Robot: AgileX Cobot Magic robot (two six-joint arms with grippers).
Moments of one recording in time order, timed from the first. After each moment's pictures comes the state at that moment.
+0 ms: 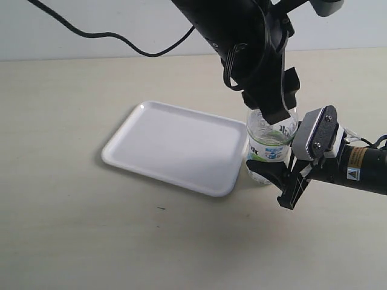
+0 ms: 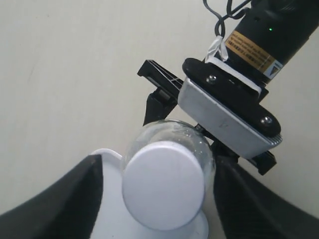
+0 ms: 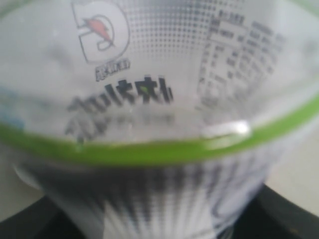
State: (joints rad) left arm -0.93 1.90 -1.73 -0.18 0.84 0.68; right arm -0.11 2.01 -0.49 -0.95 -1.08 -0.09
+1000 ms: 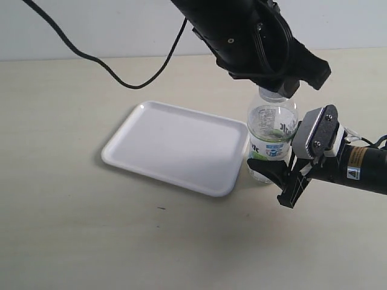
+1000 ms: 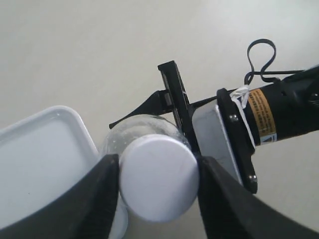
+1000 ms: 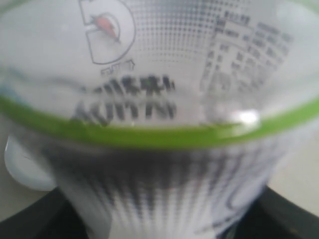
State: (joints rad) left arm -0.93 1.90 -1.73 -0.17 0.83 0.04; right arm -0.11 2.01 -0.49 -0.93 -1.07 -0.09
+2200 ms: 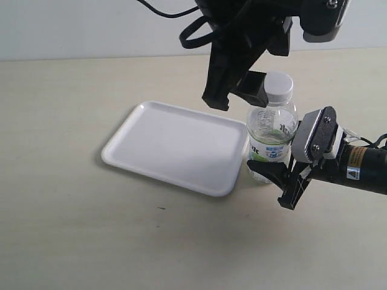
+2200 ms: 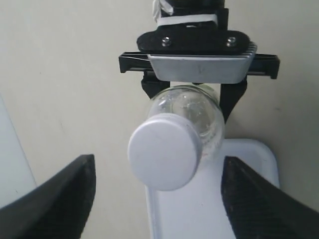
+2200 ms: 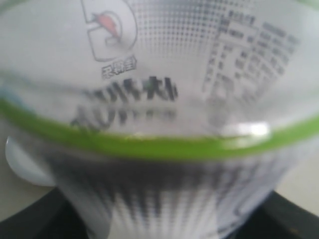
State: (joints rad) left arm -0.93 1.94 -1.90 -0.12 1.08 1.28; right arm -0.11 2.01 -0.49 -0.94 -1.06 -0.14
